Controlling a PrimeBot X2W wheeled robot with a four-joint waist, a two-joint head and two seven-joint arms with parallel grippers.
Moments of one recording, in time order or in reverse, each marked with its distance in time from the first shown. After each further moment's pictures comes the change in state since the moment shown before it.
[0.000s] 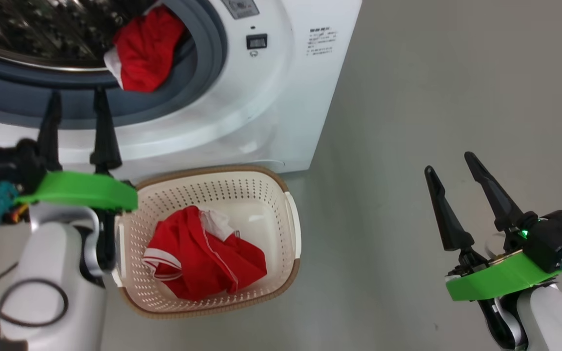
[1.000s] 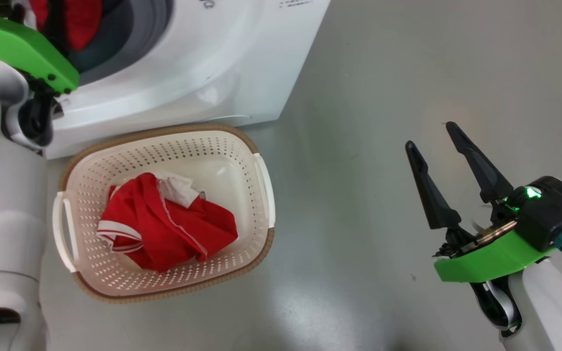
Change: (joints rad) left arm -0.599 0.042 0.045 0.647 -0.141 -0.124 0.283; right arm -0.106 -0.042 0.089 -0.024 0.043 0.000 0.000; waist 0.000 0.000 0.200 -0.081
